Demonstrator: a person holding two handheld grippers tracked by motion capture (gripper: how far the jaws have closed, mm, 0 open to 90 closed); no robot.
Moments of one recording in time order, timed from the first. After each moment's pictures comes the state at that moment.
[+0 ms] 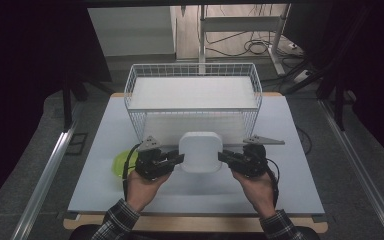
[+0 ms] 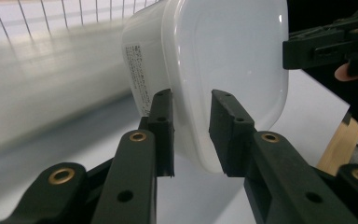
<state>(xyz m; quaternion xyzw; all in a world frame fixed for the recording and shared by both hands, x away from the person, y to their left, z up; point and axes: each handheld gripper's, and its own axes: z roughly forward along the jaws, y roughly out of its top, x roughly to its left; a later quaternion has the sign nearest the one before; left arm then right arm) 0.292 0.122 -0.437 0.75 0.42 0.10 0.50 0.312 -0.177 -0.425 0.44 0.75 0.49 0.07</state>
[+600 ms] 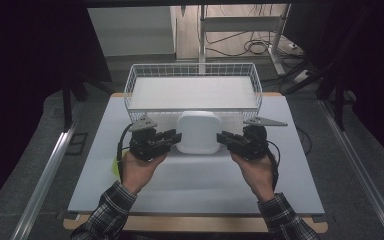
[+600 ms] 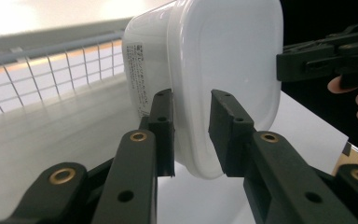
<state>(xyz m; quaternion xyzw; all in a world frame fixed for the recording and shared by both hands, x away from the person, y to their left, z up) 0.312 0.131 -0.387 0.74 0.40 0.13 0.52 0.332 -0.168 -0.380 0.43 0.74 0.51 0.10</state>
